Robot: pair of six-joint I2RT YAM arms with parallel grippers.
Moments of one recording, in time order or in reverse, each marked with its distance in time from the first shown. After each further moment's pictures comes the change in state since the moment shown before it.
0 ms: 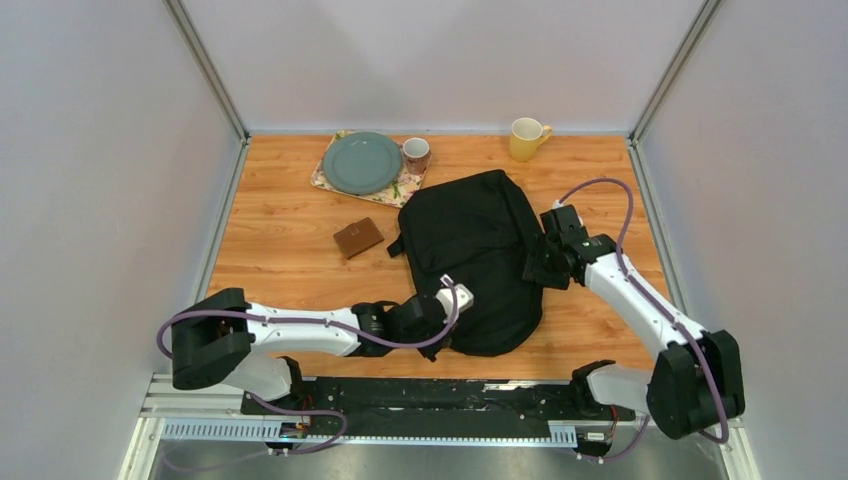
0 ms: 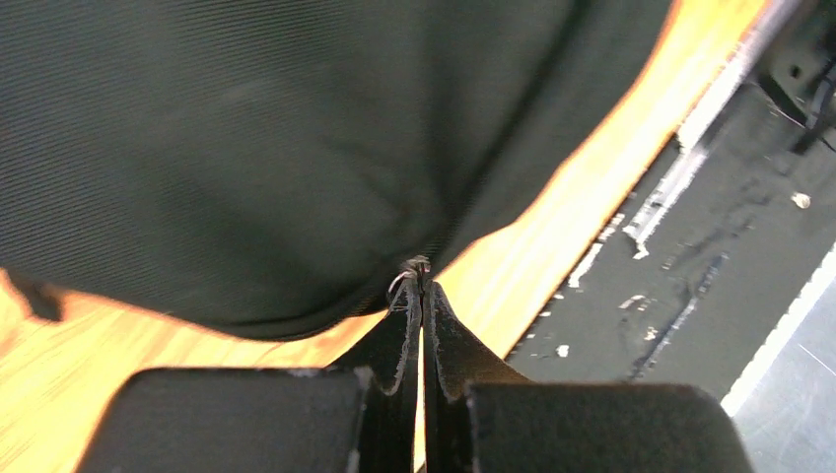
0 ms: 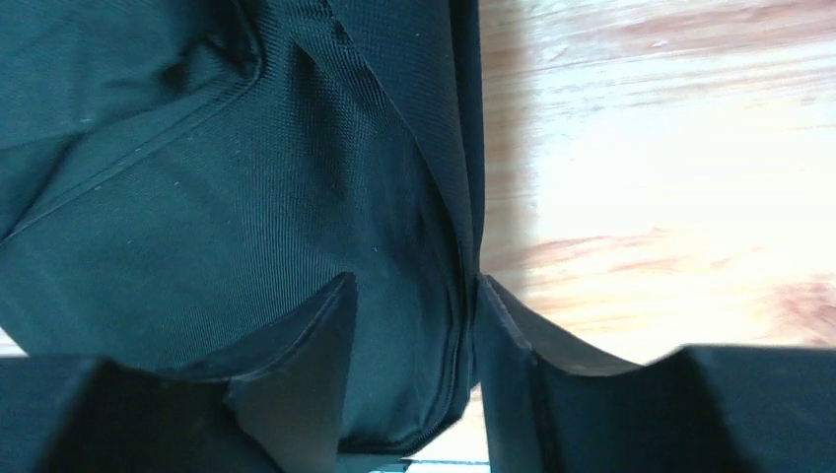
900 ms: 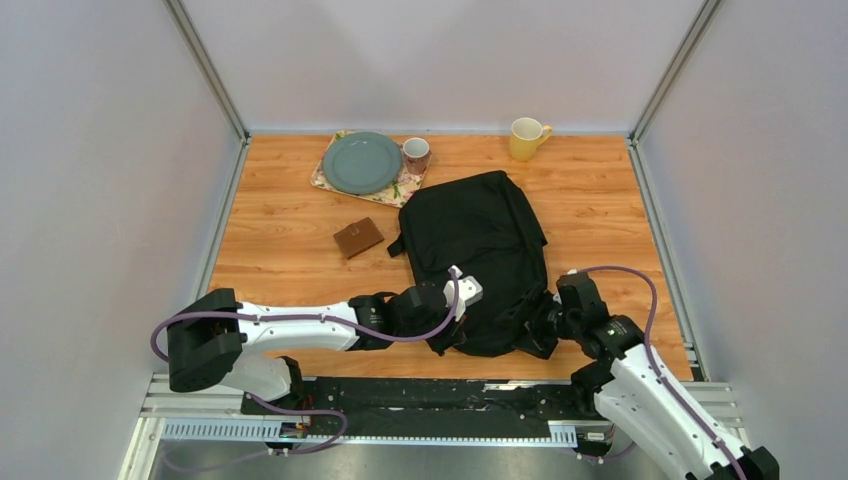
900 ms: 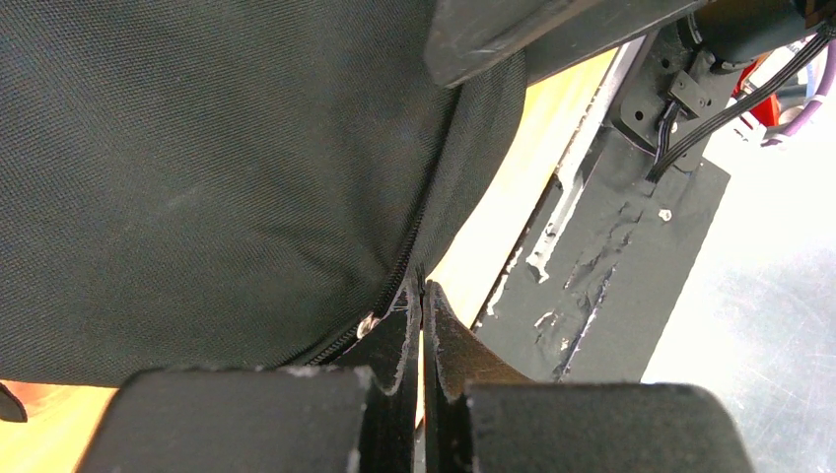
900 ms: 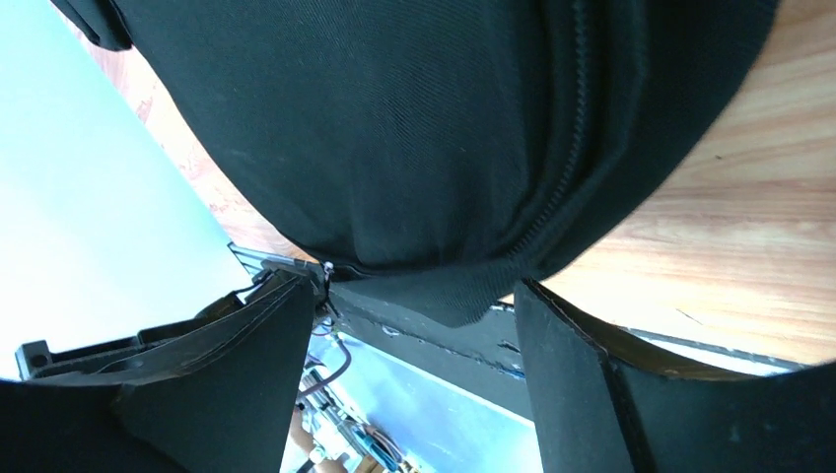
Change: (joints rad) left arm 0.046 -0.039 0.045 0.043 0.132 0.039; right arm 0.112 -0.672 -0.472 0.028 -0.388 0.648
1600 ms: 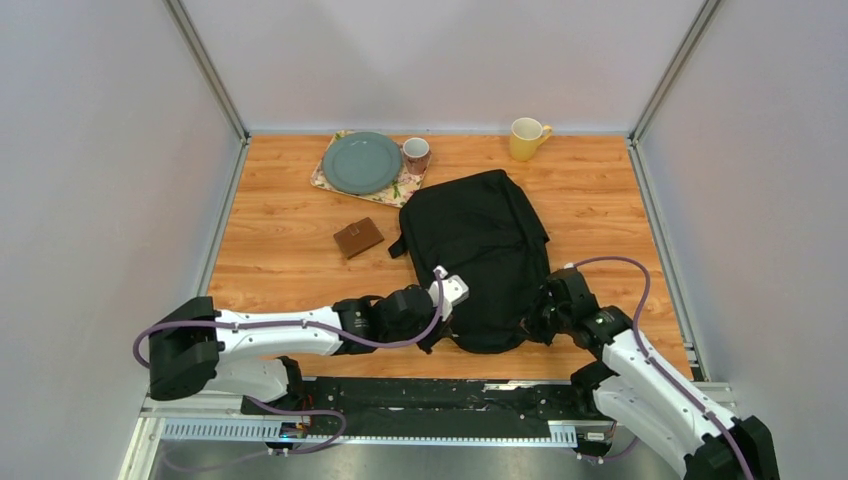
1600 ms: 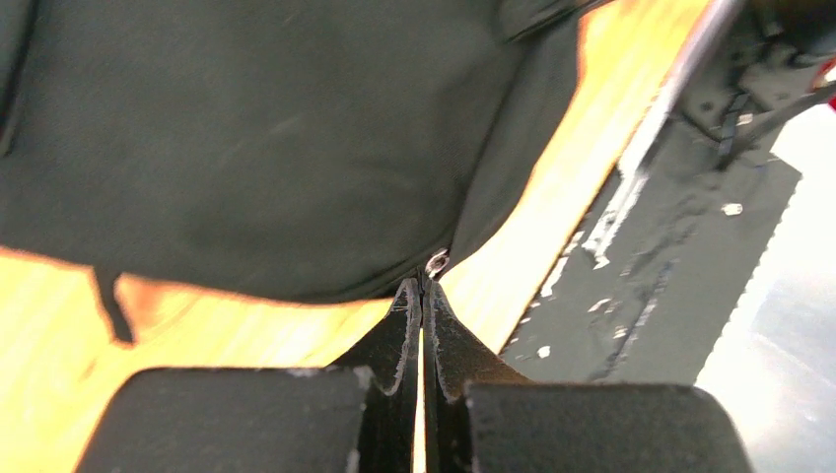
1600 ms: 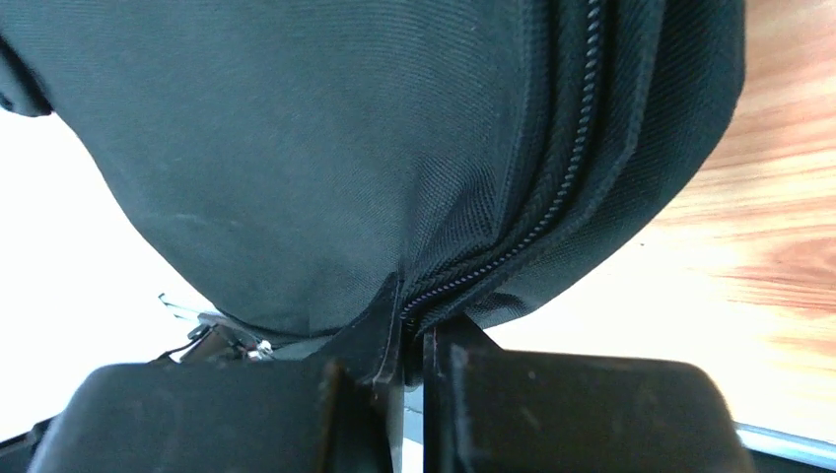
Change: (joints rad) left arm 0.001 -0.085 -0.042 -0.037 -0.084 0.038; right arm 0.024 0.199 -0.008 0.129 0.127 -0.053
